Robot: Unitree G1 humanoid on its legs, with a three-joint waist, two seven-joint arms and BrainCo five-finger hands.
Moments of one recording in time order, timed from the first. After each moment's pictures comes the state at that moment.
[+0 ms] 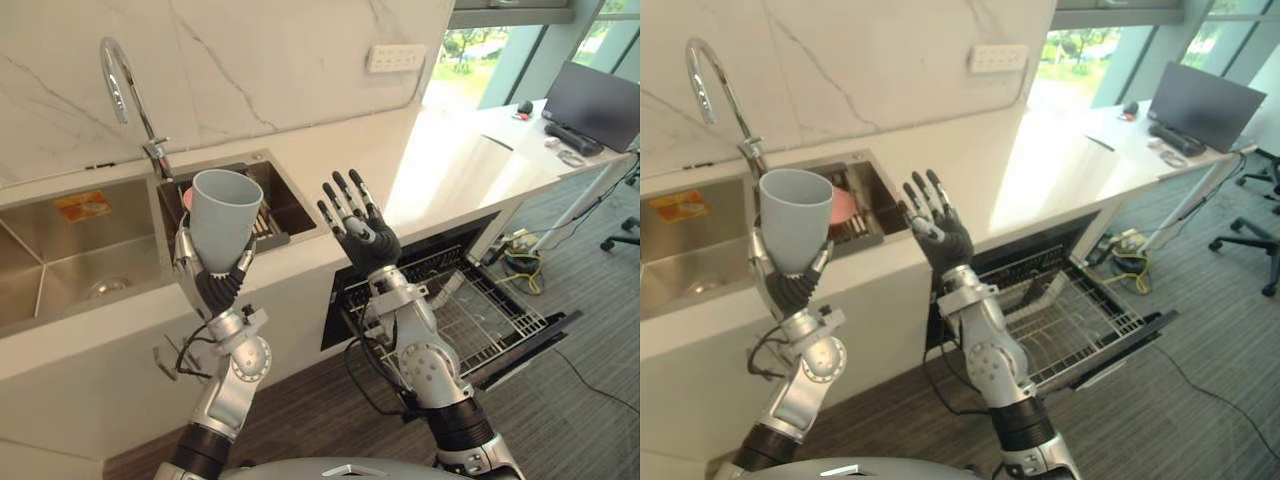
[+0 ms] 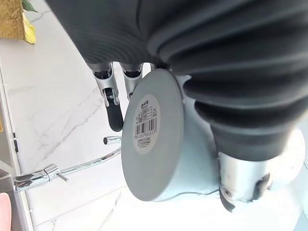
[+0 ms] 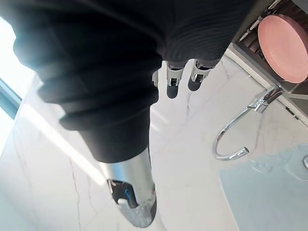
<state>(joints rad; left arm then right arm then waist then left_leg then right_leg) -0.02 0.02 -0.29 0.05 0.60 -0.16 1.12 -0.19 -0.13 0.27 -0.24 0.99 0.02 0.08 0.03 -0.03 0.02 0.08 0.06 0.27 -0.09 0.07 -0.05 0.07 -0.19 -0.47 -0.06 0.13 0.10</state>
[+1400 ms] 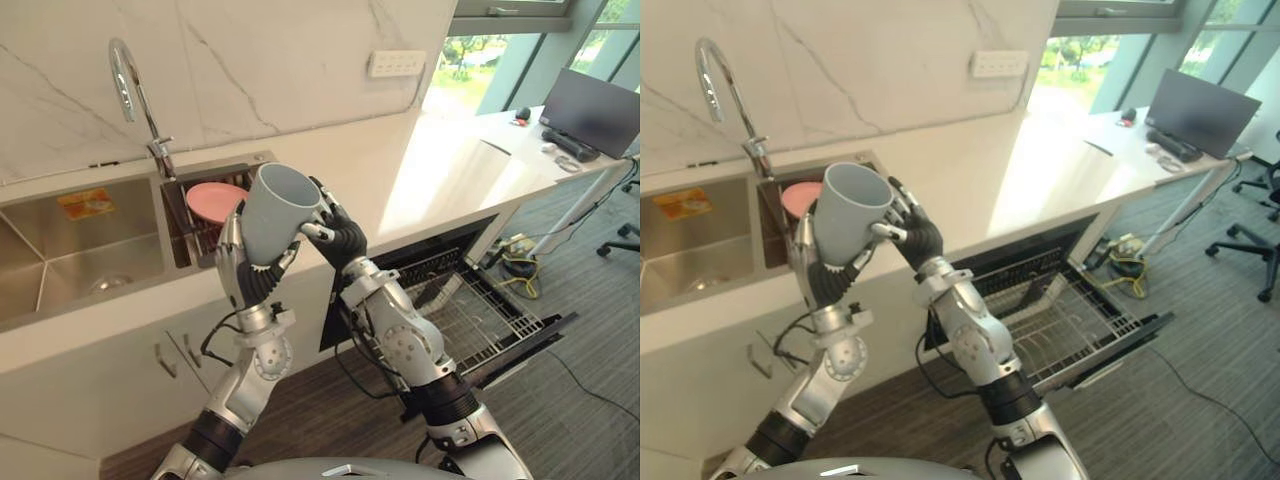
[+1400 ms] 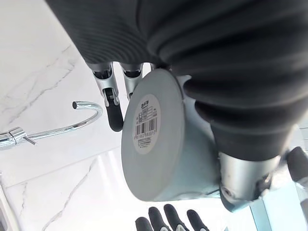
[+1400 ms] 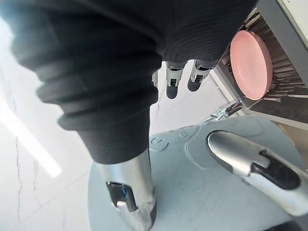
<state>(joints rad) -0.10 0.04 -0.44 0.09 0.64 -0.15 1.08 -0.31 -0.13 0.33 -0.13 0.88 0.12 0.04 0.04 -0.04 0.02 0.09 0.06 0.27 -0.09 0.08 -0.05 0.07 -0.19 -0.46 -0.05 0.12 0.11</state>
